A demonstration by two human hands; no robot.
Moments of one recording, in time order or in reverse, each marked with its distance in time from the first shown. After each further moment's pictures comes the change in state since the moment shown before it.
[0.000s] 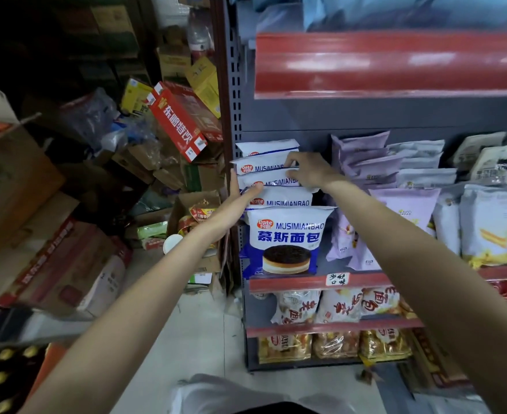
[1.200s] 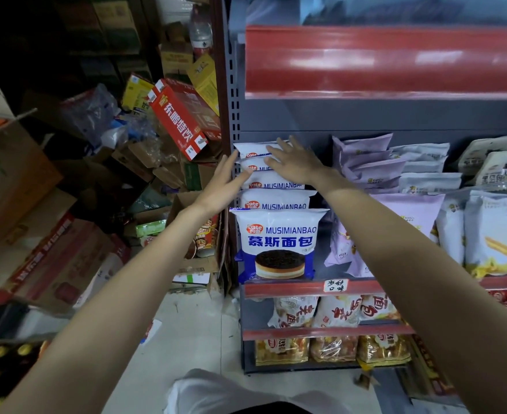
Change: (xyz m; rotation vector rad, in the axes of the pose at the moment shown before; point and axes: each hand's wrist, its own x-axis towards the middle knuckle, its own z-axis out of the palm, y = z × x) left_hand 0.043 0.005 -0.029 0.340 0.124 0.131; right_hand 0.038 -0.003 0.010 -0.271 -0.121 -0.075
